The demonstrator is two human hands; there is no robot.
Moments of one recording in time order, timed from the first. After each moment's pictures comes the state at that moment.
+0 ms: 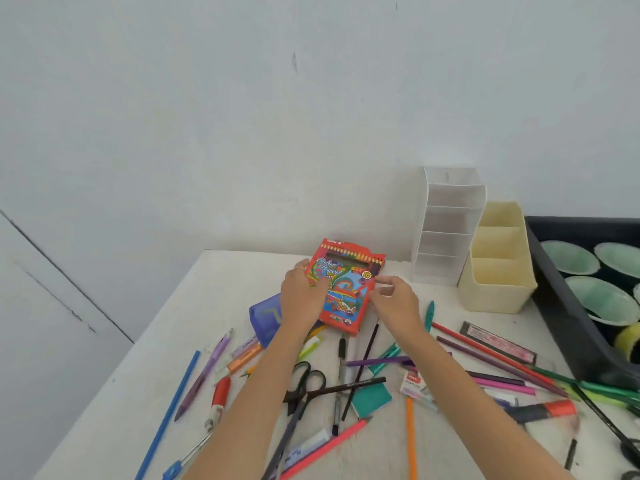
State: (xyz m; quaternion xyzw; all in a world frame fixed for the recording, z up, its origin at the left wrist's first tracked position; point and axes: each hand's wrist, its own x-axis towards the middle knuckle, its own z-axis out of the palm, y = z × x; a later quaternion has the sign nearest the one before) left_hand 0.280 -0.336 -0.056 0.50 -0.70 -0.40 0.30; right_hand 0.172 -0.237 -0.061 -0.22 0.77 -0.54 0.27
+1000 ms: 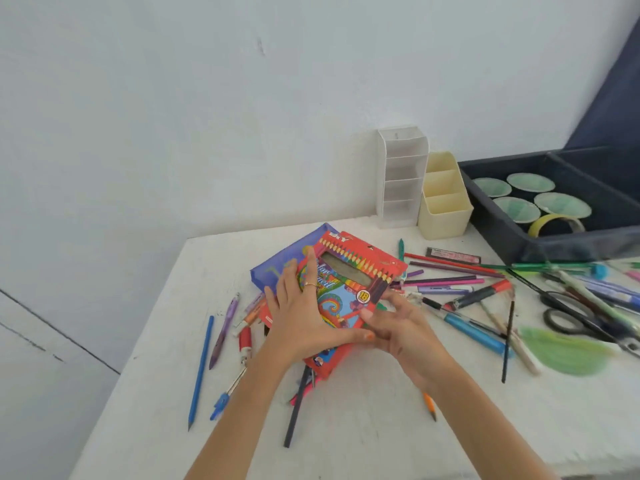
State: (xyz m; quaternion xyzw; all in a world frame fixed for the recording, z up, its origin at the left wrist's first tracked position) left_hand 0.403 -0.237 -0.041 0.33 -0.91 -0.23 0.09; right_hand 0.309 -0.099 -0.048 -0.16 0.53 -0.72 0.42
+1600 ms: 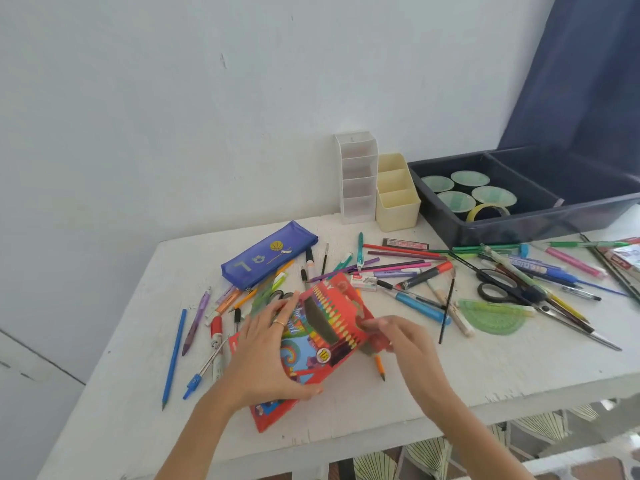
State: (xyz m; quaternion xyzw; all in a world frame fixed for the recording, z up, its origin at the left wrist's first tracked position) left_hand 0.470 -0.195 -0.051 0.20 -0.95 -0.23 0.04; right_hand 0.338 -0.008 -0.053 -0.21 0.72 -0.63 0.21
